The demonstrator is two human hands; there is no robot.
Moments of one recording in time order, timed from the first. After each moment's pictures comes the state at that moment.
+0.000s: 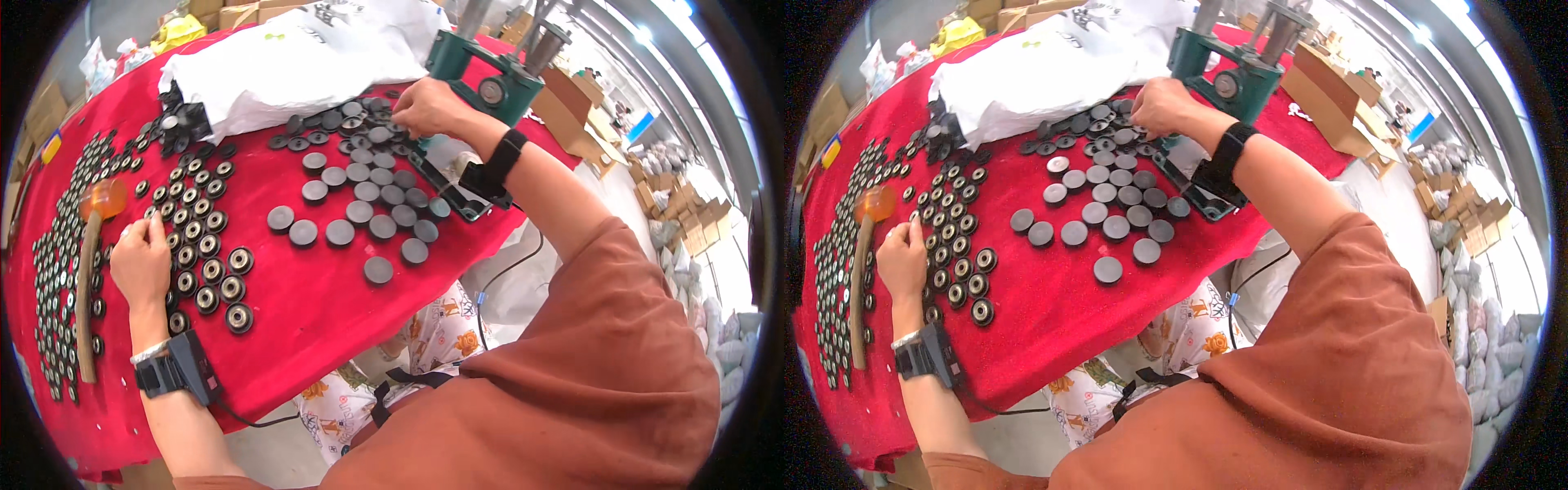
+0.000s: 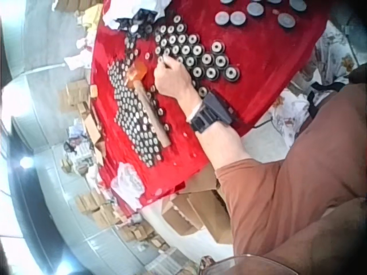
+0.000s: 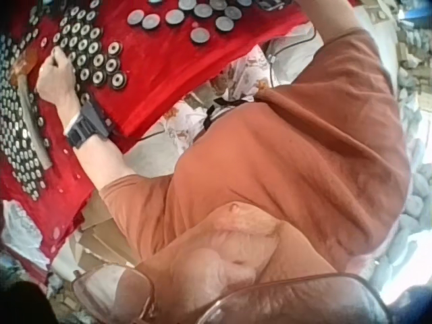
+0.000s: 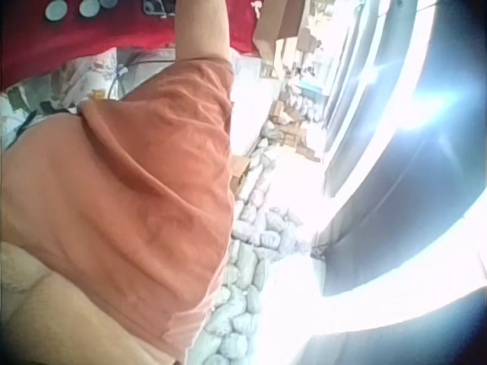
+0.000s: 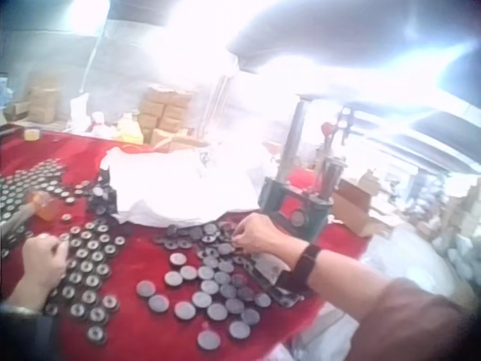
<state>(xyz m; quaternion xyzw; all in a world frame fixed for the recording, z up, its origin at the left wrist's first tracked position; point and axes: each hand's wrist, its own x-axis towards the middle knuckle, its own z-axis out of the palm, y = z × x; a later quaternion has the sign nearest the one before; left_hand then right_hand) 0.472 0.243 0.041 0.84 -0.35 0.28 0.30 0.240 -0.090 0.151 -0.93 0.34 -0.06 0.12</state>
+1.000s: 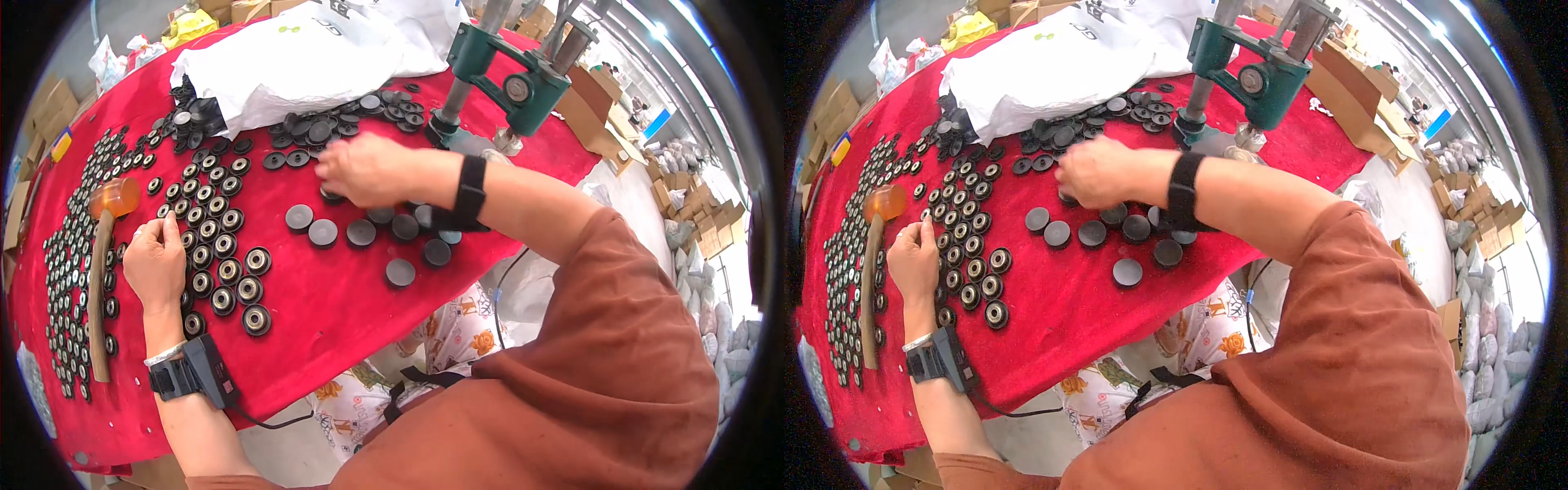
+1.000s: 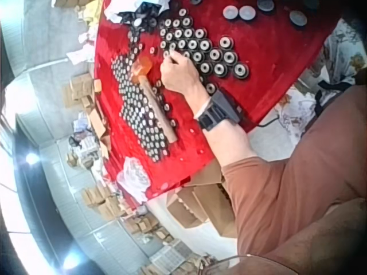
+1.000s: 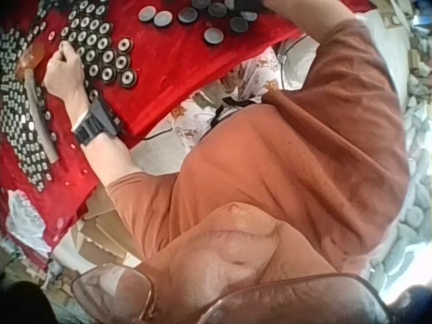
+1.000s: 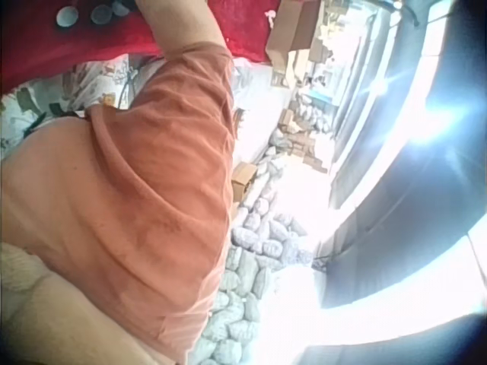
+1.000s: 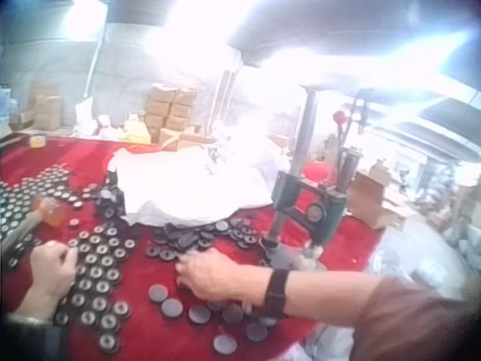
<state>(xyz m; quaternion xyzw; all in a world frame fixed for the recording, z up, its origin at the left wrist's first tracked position) 0.472 0.244 0.040 0.84 -0.35 0.26 0.32 0.294 -0.012 0.083 -1.00 -0.02 0.02 -0.08</state>
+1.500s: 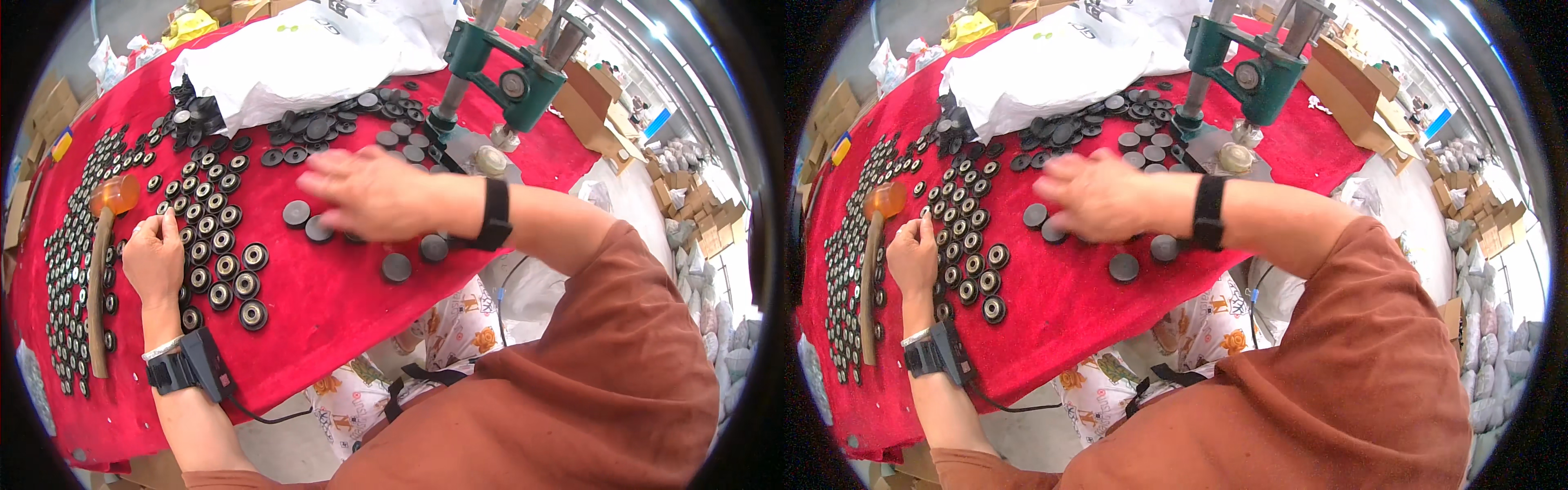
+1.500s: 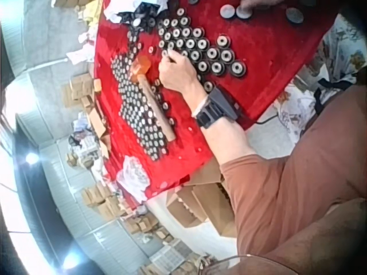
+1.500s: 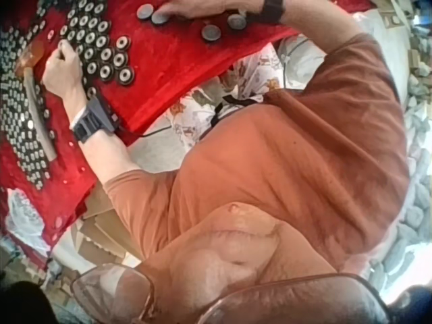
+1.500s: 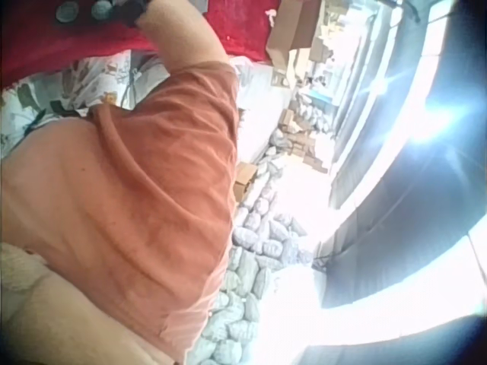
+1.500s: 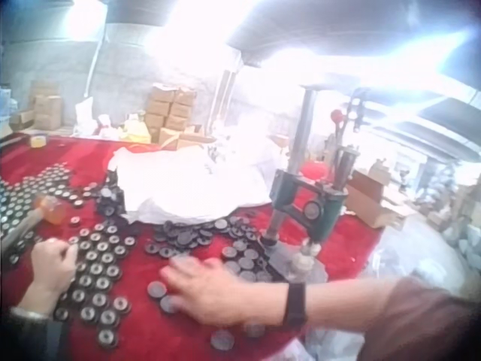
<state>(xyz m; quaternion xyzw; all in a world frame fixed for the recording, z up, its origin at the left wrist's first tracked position) 0.472 0.240 0.041 0.86 -0.34 0.23 0.31 0.252 0.031 0.100 -1.00 -0.01 -0.02 -0.03</state>
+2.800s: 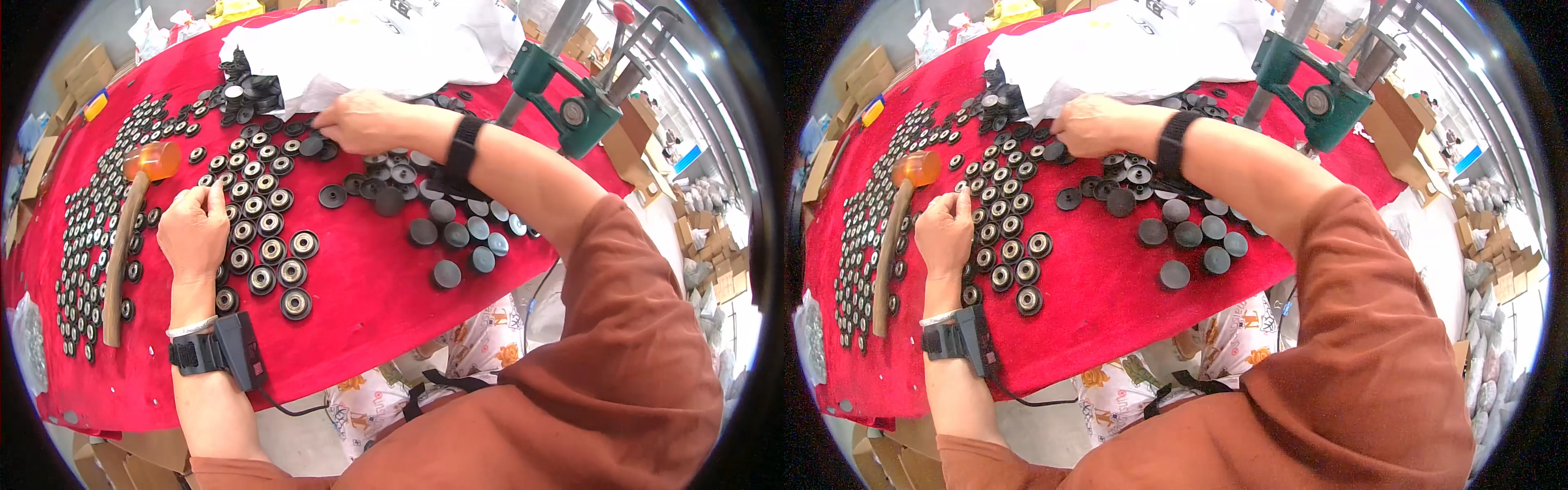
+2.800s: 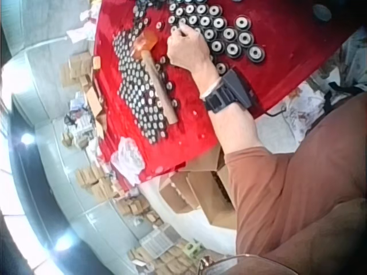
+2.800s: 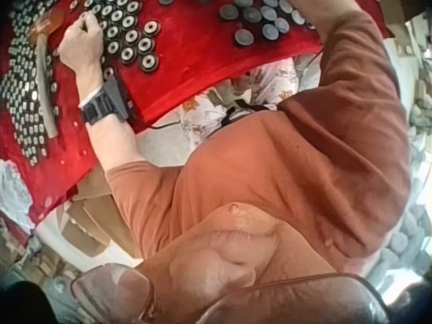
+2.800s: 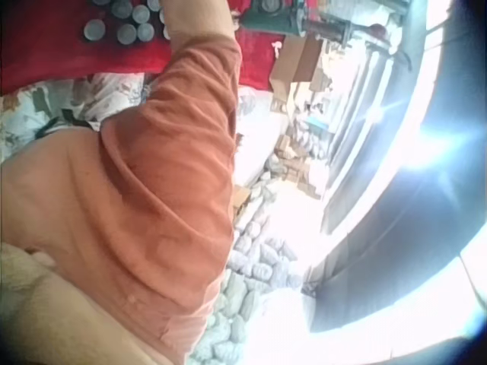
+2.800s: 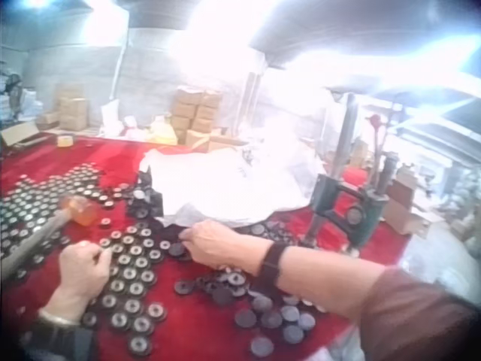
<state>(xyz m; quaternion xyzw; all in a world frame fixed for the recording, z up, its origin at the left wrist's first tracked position) 0.469 0.239 0.041 0.83 -0.34 0.28 0.35 0.378 -0.012 0.103 -1.00 -0.03 -0.03 -0.03</state>
